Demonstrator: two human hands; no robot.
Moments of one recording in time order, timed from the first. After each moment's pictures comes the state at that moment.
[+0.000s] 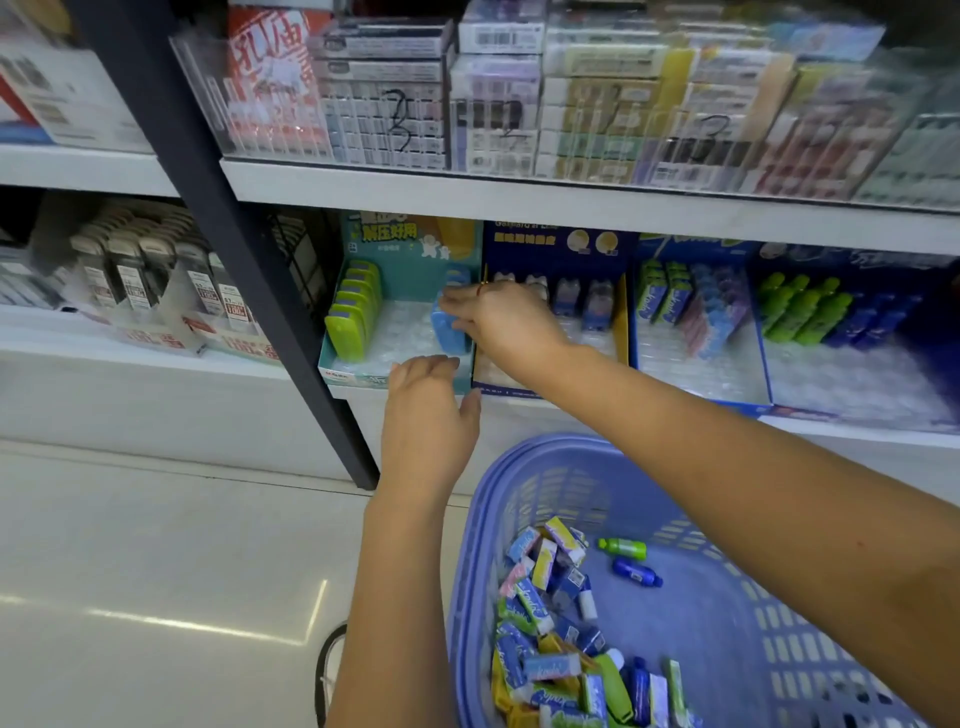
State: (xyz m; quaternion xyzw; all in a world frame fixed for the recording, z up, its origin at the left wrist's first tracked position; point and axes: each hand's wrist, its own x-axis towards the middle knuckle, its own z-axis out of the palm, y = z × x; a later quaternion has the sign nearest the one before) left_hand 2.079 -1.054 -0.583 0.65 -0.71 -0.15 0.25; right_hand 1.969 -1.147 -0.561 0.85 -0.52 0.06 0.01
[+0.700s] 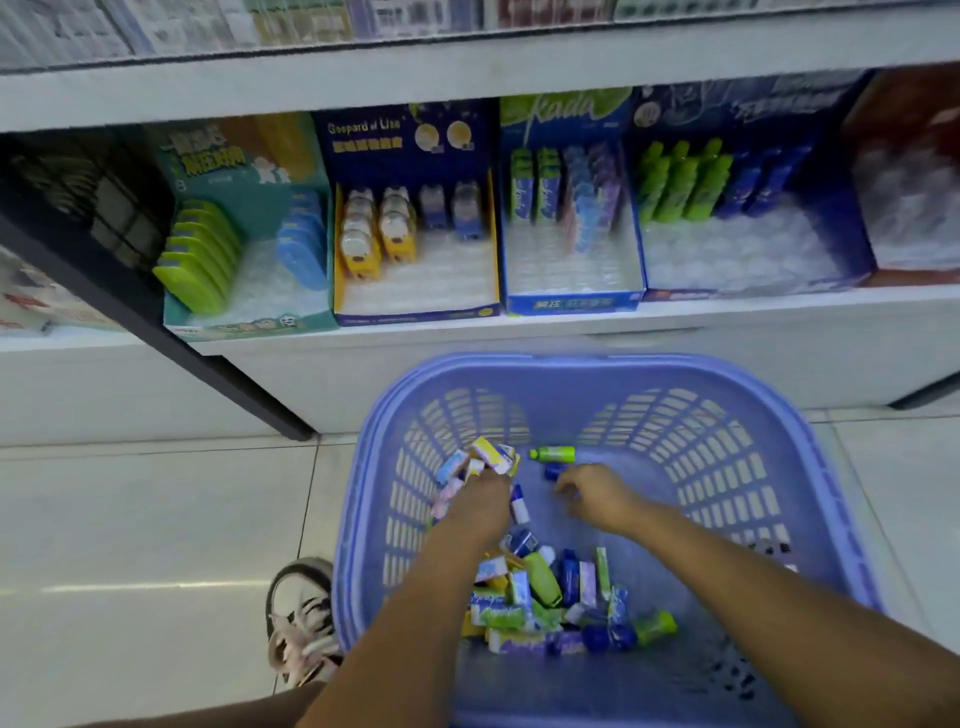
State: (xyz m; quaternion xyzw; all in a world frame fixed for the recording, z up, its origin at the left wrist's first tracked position) left_hand 1.961 -0.972 -0.766 0.51 -0.78 -0.31 -0.18; right_hand 1.782 -0.944 -0.790 0.63 -0.67 -0.05 -0.40
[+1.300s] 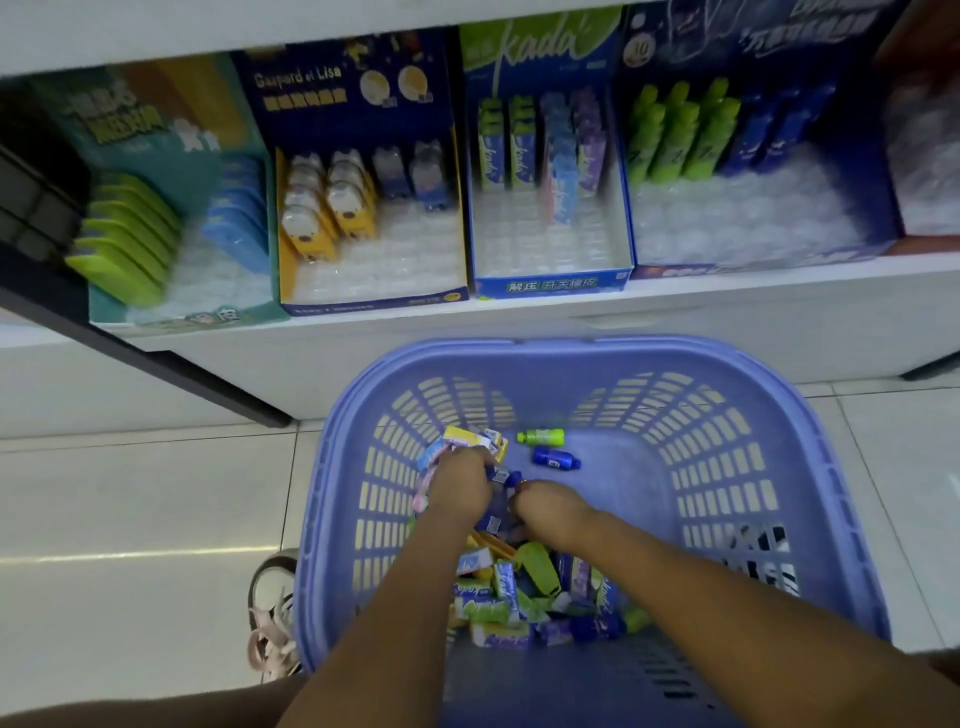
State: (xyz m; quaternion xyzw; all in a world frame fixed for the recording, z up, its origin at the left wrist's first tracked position) left_hand 1.953 -0.989 -0.799 0.61 -0.72 -0.31 -0.08; right_hand 1.824 -0.941 -0.806 0.70 -0.56 -0.16 -0.40
